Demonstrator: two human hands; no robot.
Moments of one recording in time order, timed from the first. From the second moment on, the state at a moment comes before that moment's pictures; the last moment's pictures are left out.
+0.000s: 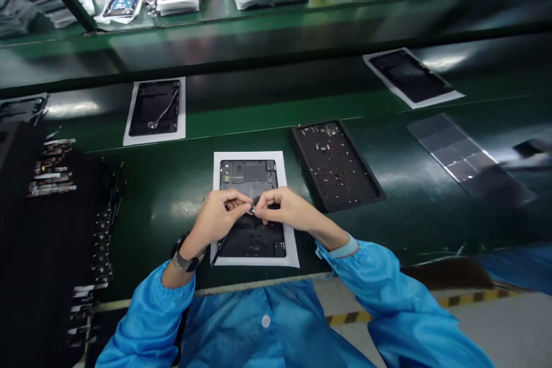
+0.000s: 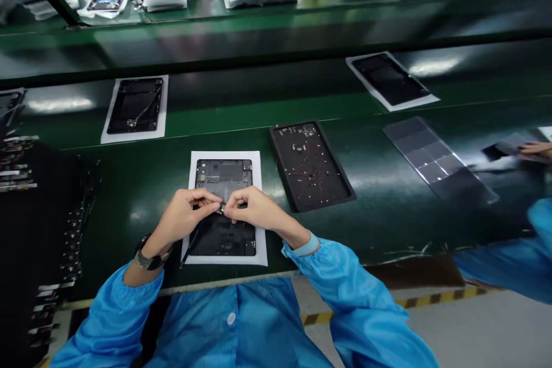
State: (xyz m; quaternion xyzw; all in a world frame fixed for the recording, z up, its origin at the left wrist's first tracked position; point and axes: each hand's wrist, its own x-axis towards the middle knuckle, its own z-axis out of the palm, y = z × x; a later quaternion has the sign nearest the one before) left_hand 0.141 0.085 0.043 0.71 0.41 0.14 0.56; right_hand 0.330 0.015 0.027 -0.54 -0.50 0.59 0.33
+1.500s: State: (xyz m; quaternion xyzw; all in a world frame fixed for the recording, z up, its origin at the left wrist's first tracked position) left_hand 0.139 0.091 0.036 0.65 0.40 0.14 0.63; right_hand 0.328 0.013 0.019 -0.53 -0.47 0.62 0.35
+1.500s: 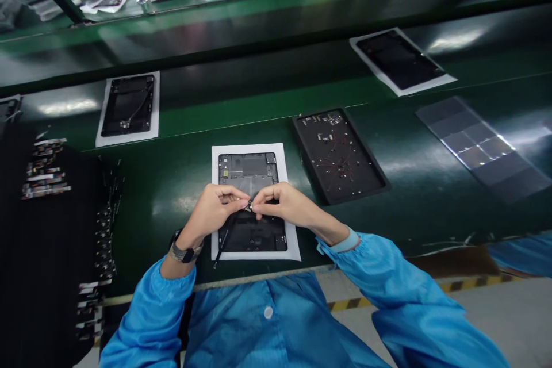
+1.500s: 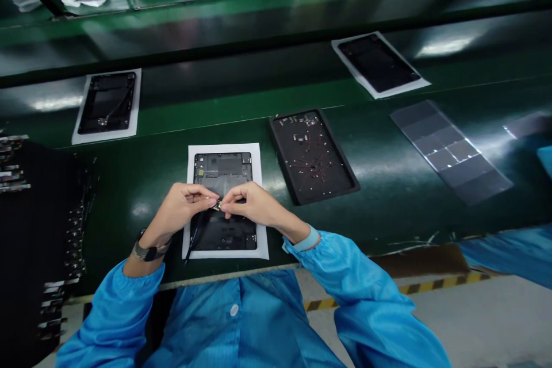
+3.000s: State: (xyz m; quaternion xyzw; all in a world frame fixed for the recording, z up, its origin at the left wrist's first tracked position) left_hand 0.132 0.089 0.046 0.44 0.38 0.29 0.76; right_hand 0.274 -0.067 0.006 -0.75 -0.53 0.19 0.35
